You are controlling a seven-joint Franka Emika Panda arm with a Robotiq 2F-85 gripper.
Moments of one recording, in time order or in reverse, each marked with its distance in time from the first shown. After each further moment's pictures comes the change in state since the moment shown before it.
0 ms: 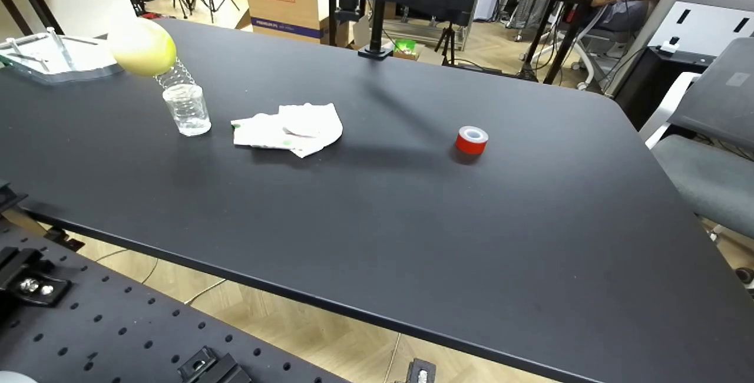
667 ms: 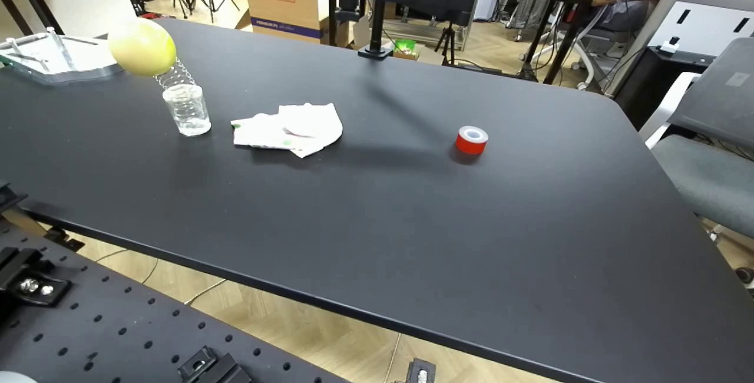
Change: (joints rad) arm 0.168 -0.032 0.063 0.006 0.078 -0.317 -0.117
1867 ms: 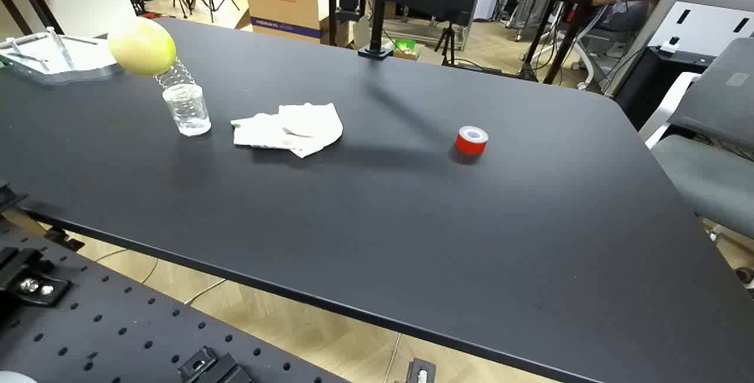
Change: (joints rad) arm 0.000 -0.001 0.000 0.000 0.001 0.000 0.000
